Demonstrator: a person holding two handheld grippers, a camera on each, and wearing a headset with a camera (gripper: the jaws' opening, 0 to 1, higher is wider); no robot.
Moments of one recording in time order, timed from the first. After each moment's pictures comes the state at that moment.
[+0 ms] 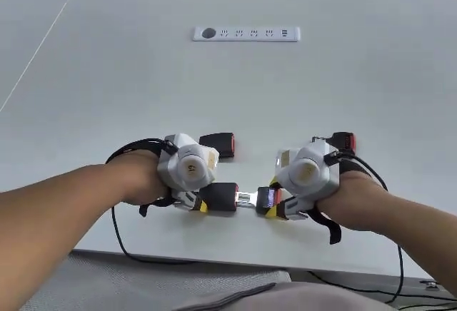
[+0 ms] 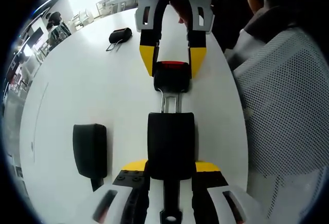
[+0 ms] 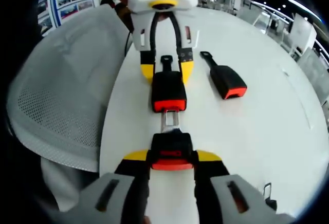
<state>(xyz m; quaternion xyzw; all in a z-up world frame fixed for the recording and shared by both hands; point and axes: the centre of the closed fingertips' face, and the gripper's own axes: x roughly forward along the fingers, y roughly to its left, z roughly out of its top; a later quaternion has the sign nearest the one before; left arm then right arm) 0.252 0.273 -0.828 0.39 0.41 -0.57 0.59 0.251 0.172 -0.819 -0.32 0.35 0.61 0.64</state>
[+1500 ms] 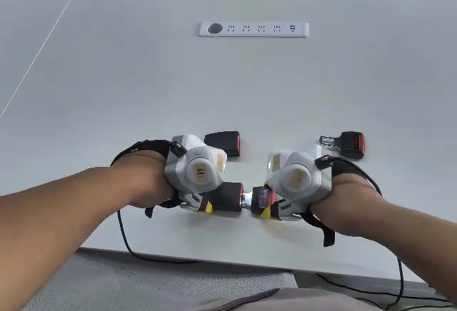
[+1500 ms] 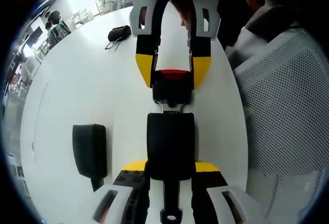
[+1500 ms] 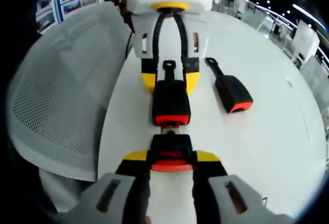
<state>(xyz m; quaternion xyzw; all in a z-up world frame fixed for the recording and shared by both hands) 0.252 0.272 -0.829 0.40 0.42 -0.56 0.59 0.251 0.196 -0.818 -0.33 0.33 0.61 0.63</state>
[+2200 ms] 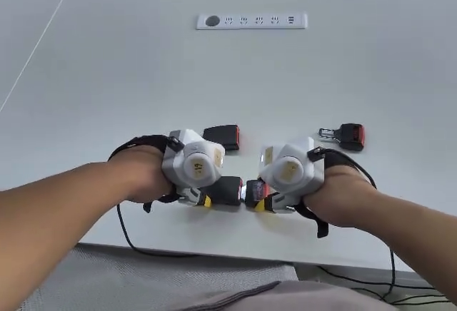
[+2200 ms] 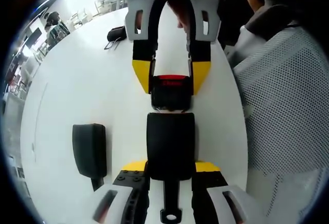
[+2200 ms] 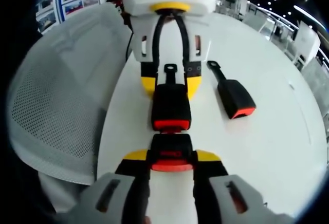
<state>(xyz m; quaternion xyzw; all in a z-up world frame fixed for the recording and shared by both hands) 0.250 0.274 -0.828 0.40 0.42 -0.57 0.59 0.251 0.202 -0.820 -0.33 0.33 0.62 0.63</state>
